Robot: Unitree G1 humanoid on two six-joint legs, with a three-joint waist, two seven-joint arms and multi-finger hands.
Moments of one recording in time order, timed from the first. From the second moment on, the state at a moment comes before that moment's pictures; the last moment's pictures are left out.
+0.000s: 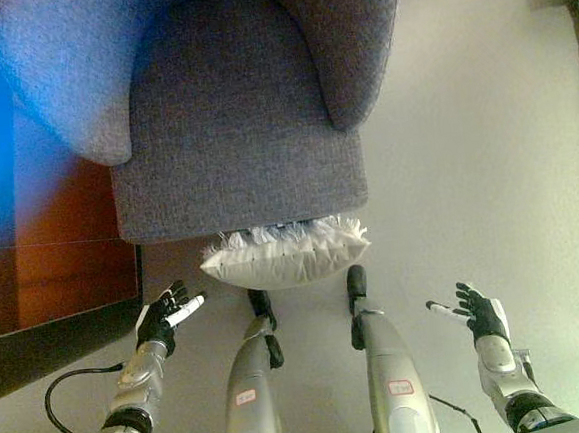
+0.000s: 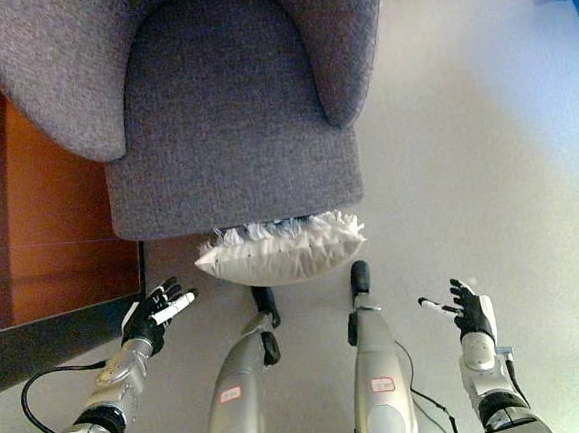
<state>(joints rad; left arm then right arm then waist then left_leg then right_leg) -0.29 0.43 -0.13 1.08 -0.59 -0.30 -0.07 -0.23 -0.43 0.12 1.11 0.23 -0.28 -0.26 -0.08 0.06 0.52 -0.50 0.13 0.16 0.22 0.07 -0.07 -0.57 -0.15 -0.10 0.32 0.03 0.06</state>
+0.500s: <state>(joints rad) -0.45 0.42 -0.18 1.05 -0.67 -0.31 -0.01 -0.23 -0.43 0.19 1.04 0.23 -0.29 -0.28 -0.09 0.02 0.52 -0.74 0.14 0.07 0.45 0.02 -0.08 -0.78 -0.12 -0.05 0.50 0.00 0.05</state>
